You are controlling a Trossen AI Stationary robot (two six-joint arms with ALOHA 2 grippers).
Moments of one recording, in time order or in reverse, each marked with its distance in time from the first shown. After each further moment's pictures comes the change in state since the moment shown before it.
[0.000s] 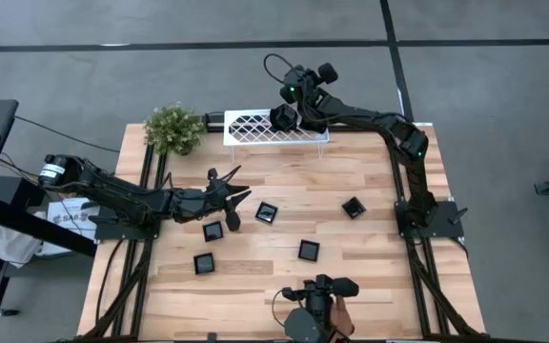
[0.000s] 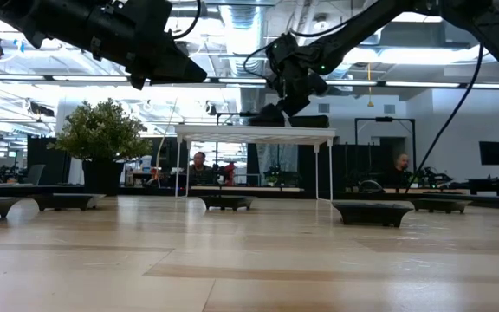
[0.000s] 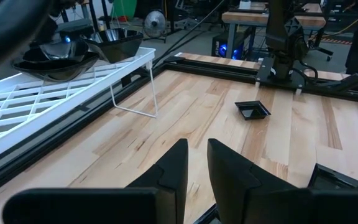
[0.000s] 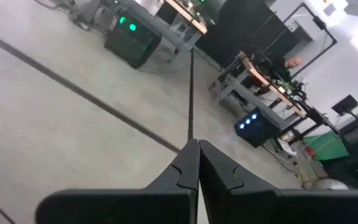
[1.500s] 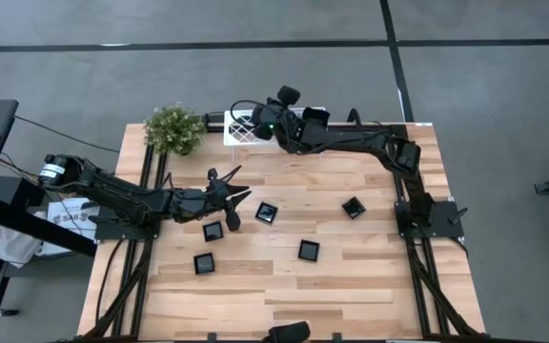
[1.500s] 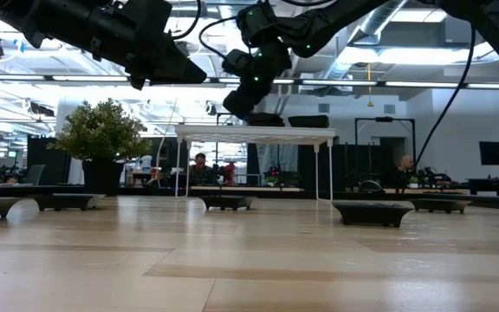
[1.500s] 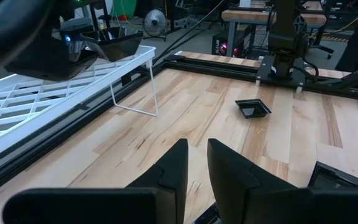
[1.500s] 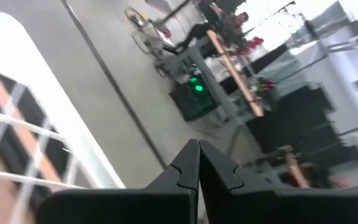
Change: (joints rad) left arm 0.000 0.000 0.000 -0.008 0.000 0.000; right arm 0.280 0.001 0.001 0.053 -0.111 -0.332
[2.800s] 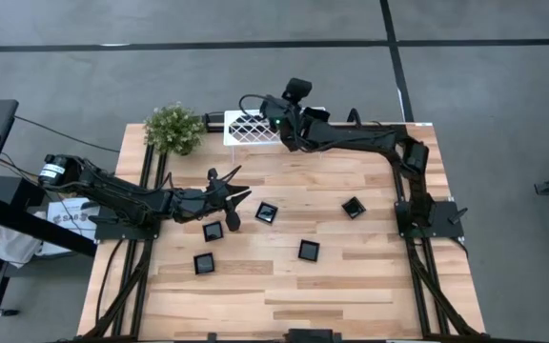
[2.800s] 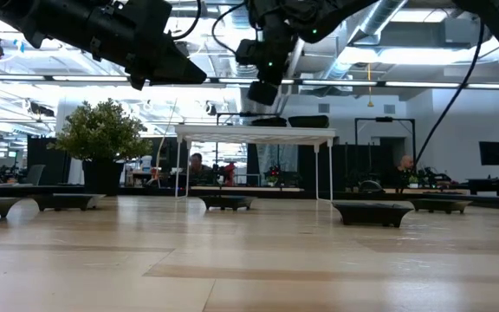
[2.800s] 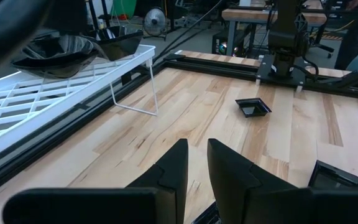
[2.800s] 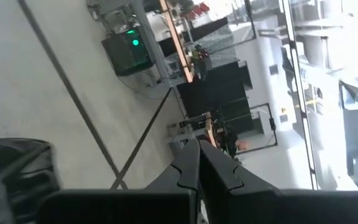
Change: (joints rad) left arm 0.000 0.000 0.000 -0.003 0.000 0.000; right arm 0.001 -0.071 0.000 0.007 0.317 -0.300
